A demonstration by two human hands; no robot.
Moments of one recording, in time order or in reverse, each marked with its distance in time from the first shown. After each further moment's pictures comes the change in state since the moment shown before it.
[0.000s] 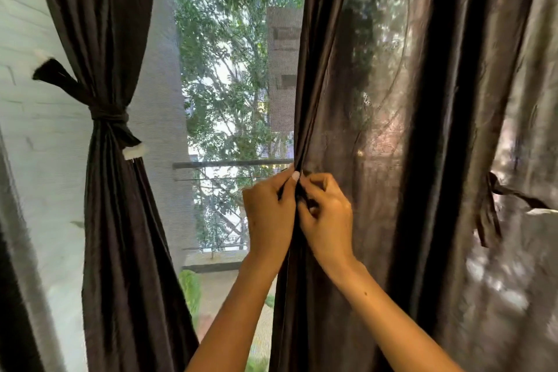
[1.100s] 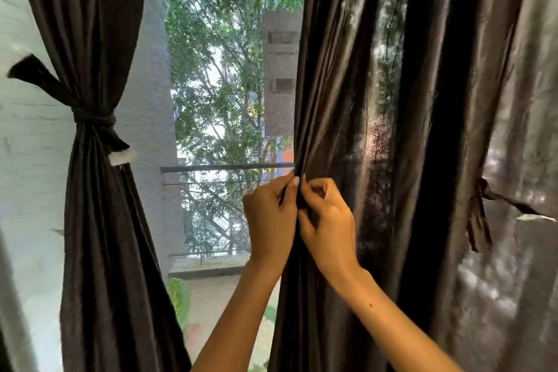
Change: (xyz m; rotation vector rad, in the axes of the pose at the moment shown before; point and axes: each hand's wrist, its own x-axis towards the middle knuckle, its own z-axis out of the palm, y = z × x) left_hand 0.001 -0.005 0.008 -0.100 0.013 0.003; right_hand -0.001 0.002 -0.009 -0.198 -0.062 -0.036
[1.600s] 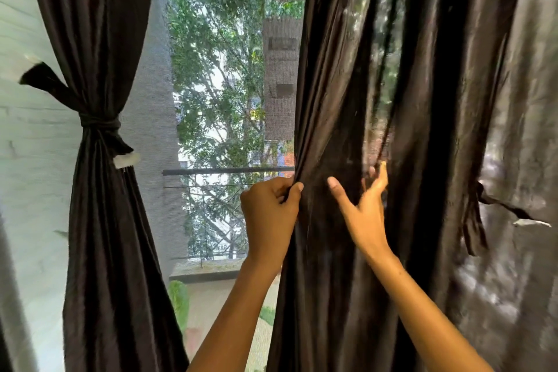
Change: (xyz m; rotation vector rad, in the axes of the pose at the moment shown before) left_hand 0.006 0.004 -0.001 0.004 -0.018 -0.116; right_hand 0.021 0.053 -0.015 0.487 0.077 0.485
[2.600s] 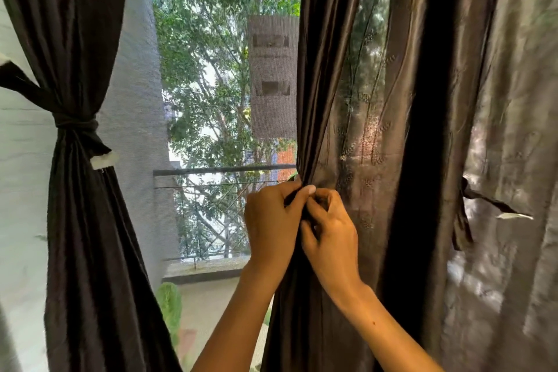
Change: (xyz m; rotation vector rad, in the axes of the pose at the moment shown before) left_hand -0.014 0.012 0.016 0.154 -0.112 0.119; right_hand -0.052 -0.015 0.006 -0.483 -0.038 -0.484
